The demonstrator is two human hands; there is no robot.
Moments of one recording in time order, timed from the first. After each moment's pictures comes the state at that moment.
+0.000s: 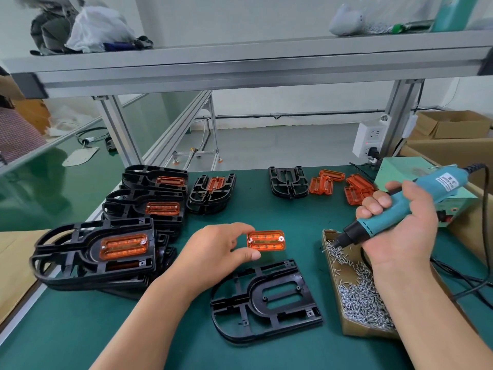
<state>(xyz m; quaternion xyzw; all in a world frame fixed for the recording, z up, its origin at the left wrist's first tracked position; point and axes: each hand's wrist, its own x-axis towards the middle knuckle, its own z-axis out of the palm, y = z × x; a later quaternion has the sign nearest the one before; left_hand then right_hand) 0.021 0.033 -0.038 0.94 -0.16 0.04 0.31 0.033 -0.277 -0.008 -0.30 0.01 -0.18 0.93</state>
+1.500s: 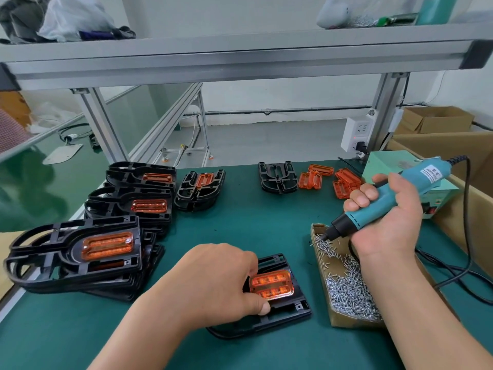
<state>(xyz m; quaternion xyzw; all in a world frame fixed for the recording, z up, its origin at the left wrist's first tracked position) -0.038 -0.005 0.015 0.97 -0.22 -0.08 0.01 0.034 -0.277 -0.008 -0.29 0.02 -0.18 0.94</state>
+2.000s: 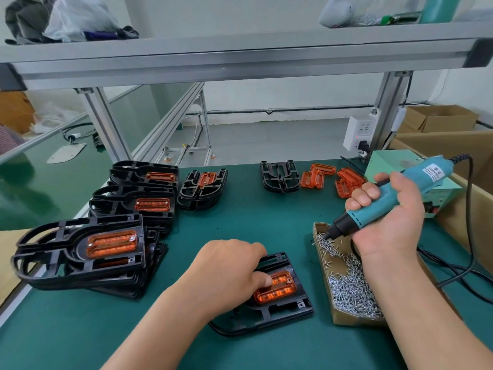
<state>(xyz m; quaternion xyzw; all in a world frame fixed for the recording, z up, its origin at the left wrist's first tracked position) -0.022 -0.020 -0.004 0.98 -0.20 -0.06 0.02 0.033 -0.277 -0.008 -0.30 0.01 -0.18 0.94</state>
